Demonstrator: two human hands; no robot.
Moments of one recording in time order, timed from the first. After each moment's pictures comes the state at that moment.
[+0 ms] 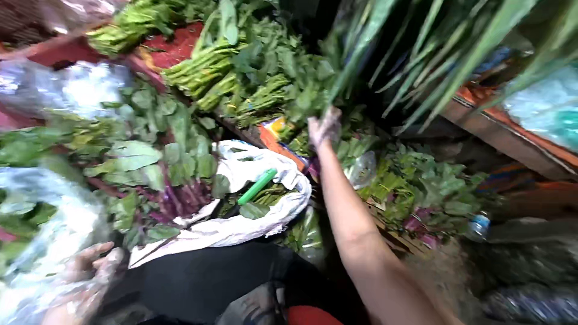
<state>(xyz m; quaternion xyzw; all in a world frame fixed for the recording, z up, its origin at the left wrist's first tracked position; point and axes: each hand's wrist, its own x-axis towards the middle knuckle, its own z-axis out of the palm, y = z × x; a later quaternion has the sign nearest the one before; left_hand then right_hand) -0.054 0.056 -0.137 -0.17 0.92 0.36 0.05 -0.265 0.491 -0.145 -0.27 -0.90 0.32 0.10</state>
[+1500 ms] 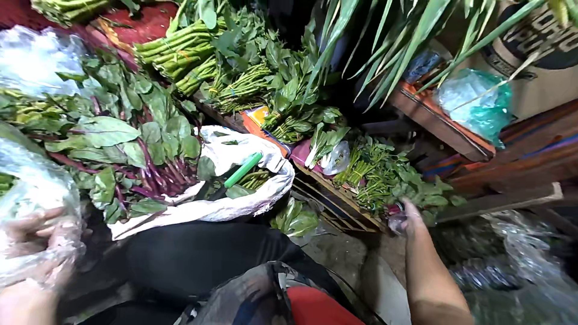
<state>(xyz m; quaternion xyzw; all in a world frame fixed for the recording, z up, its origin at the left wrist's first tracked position) -0.061 0.030 -0.164 -0.12 0.88 0.44 -0.10 0.043 0.718 -0.182 -0.65 -0.55 0.52 0.13</state>
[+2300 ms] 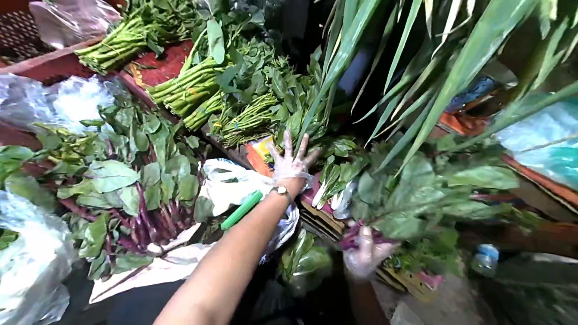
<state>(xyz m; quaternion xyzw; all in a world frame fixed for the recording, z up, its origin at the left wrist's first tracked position) -0.245 0.430 -0.161 0.25 0.96 0.12 0.07 -0.059 0.520 -0.165 -0.23 -0.57 0.67 0.42</state>
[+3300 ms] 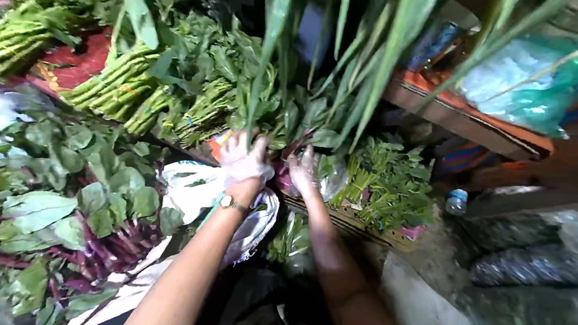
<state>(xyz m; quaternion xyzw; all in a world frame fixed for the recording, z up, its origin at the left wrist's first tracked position) -0.230 0.393 -0.146 0.25 0.94 0.23 -0.04 -0.184 0.530 -0.169 -0.36 -0.82 0.44 -0.03</state>
